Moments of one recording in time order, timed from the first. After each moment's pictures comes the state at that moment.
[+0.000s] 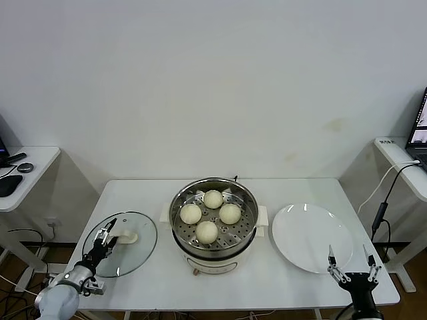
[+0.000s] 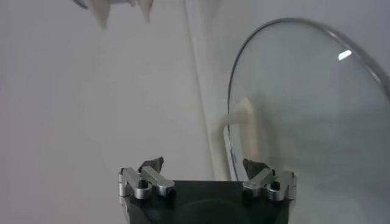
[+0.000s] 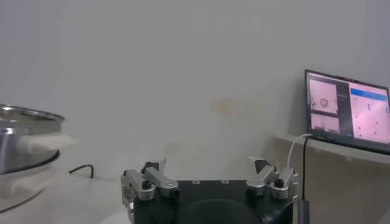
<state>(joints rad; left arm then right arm) 1.16 -1.09 -0.62 -1.28 1.35 -0.35 -0.23 -1.69 1.51 0.91 1.94 0.11 0.34 -0.19</state>
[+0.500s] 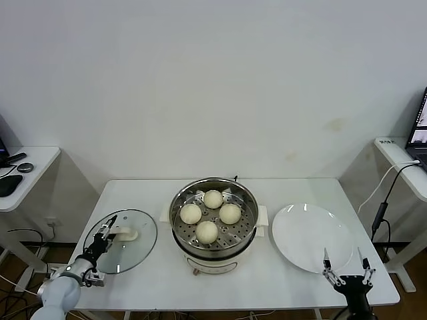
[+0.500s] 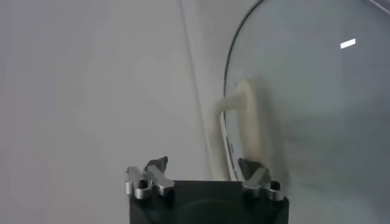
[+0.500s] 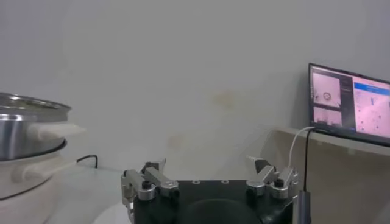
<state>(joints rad) 1.09 -1.09 -0.59 -1.21 1.34 -0.35 -0.21 -1.70 1.53 0.89 1.93 0.08 0.34 -0.19</state>
